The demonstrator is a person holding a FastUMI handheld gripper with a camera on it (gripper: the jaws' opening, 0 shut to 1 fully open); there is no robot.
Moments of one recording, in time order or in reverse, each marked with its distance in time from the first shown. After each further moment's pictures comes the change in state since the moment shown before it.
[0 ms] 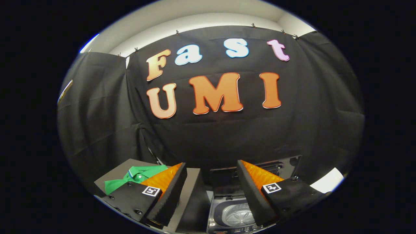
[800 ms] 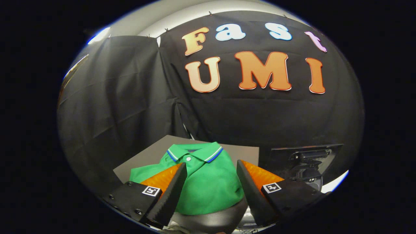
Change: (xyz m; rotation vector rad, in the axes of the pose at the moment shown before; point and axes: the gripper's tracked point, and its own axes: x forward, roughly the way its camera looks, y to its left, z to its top) arm 0.022 0.148 -0.078 -0.067 0.205 0.284
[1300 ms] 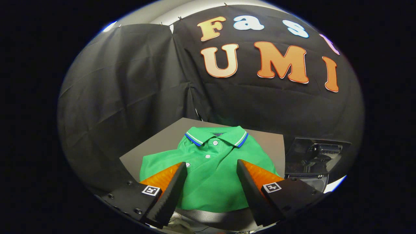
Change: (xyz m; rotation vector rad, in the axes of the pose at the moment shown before) arm 0.020 0.044 -0.036 -0.040 0.113 0.049
